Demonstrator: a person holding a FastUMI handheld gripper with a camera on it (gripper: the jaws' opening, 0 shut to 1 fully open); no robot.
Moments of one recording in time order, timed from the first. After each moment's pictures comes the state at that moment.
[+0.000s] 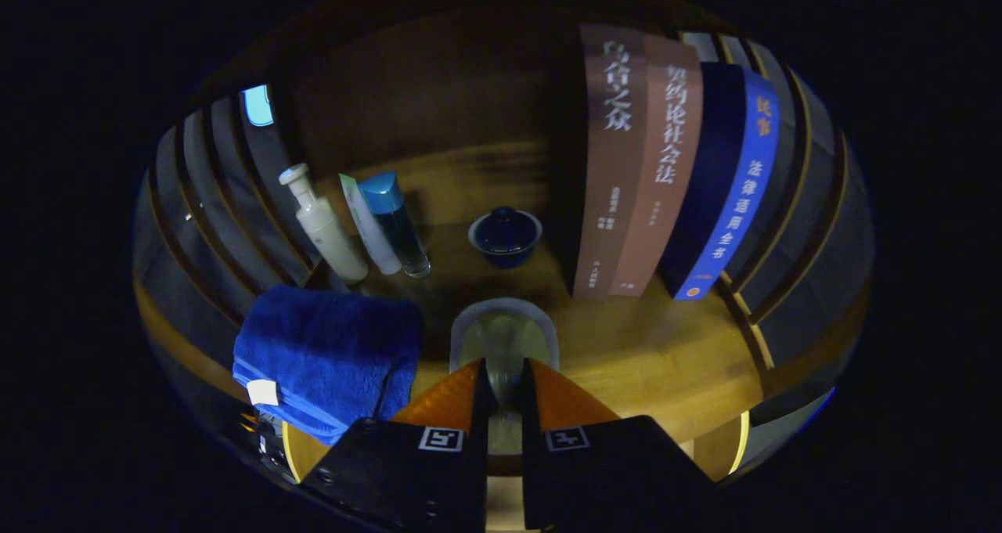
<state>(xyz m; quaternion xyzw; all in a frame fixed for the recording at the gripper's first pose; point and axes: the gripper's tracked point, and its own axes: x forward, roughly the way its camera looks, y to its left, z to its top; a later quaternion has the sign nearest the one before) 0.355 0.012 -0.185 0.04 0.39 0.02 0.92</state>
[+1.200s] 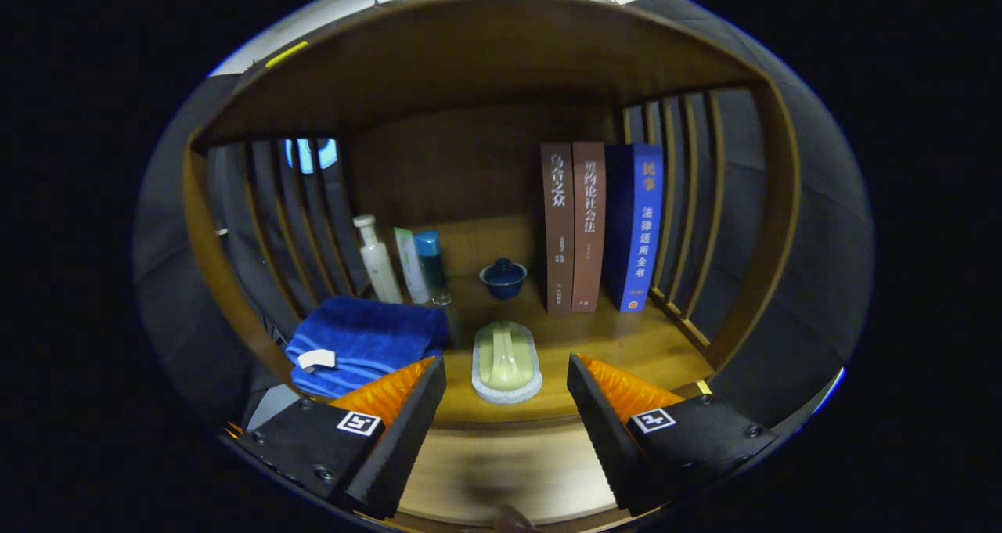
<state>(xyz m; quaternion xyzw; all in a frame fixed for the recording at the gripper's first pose) 0.230 -0.001 -0.097 0.04 0.20 0.01 0.98</state>
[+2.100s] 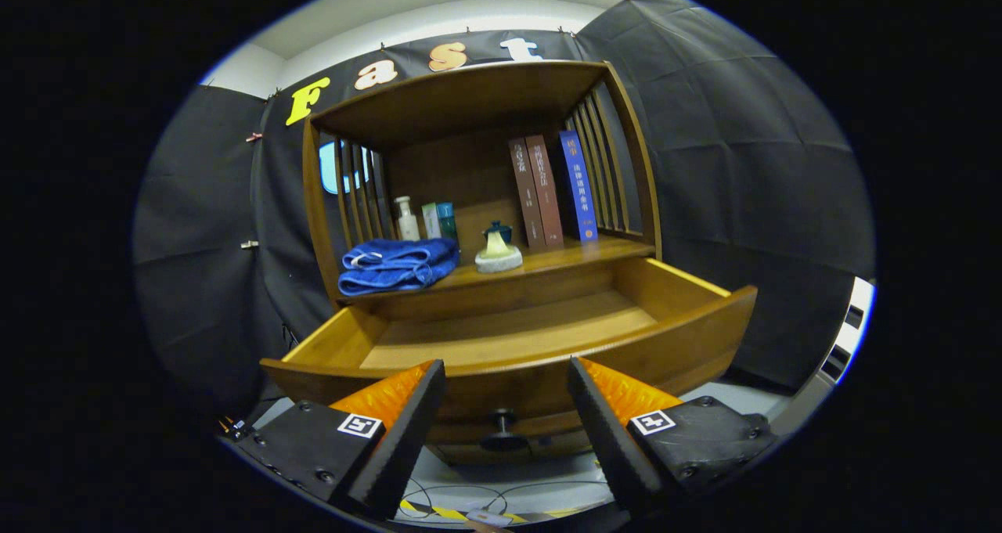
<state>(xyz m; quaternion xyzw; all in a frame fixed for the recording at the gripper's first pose) 0.041 -0.010 -0.219 0.09 0.12 0.01 0.99</state>
